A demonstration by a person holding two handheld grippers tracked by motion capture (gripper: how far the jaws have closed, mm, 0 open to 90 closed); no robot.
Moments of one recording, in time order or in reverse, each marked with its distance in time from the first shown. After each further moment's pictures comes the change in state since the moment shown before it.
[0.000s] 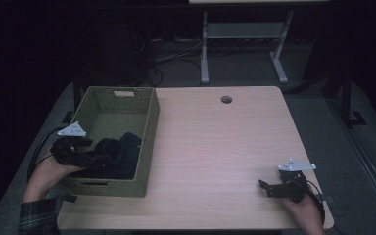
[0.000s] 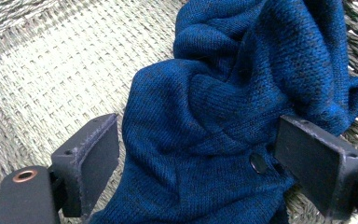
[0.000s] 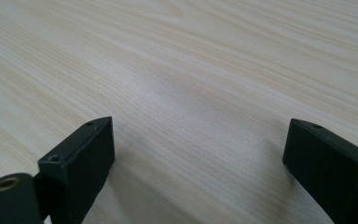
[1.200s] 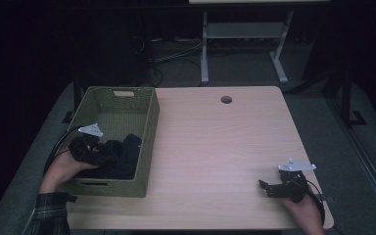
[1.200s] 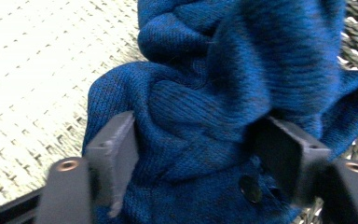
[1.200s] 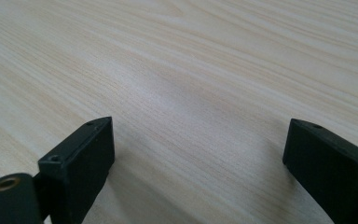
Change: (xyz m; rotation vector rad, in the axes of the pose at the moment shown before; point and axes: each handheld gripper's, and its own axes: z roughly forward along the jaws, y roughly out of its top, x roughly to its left) left arm 0.003 0.010 0.041 0.108 -0.143 0.042; right arm 0.000 0.000 0.000 0.000 0.000 0.000
